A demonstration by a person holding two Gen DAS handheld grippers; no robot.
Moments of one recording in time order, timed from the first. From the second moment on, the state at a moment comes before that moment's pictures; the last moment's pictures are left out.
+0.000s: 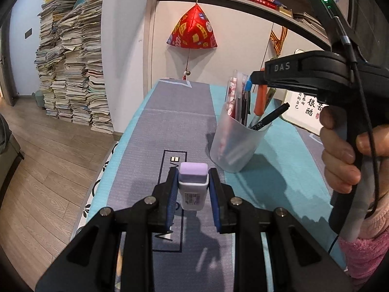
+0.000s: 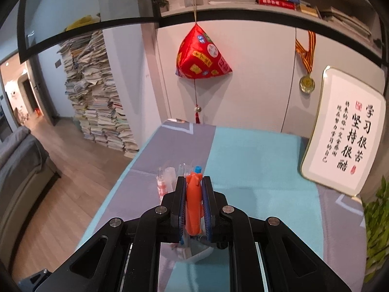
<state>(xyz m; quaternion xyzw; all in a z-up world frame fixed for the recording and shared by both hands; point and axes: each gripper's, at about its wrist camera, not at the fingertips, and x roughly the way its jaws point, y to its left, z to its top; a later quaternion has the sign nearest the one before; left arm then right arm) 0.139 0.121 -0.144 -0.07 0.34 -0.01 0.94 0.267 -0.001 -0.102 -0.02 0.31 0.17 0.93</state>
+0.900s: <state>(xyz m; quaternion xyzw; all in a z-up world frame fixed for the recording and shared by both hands) 0.138 0.118 -0.141 -0.07 0.34 -0.01 0.94 0.240 -0.030 -0.098 -0.02 0.30 0.19 0.94</state>
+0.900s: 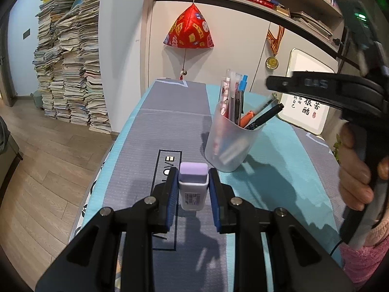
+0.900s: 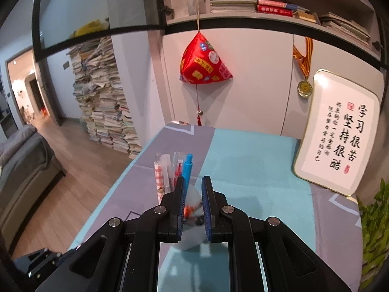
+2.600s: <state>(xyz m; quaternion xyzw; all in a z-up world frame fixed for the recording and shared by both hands) 0.232 0.057 -0.106 -0.02 0.36 -0.03 0.93 0.202 -0.167 -0.160 0.07 0.38 0.13 0.92</state>
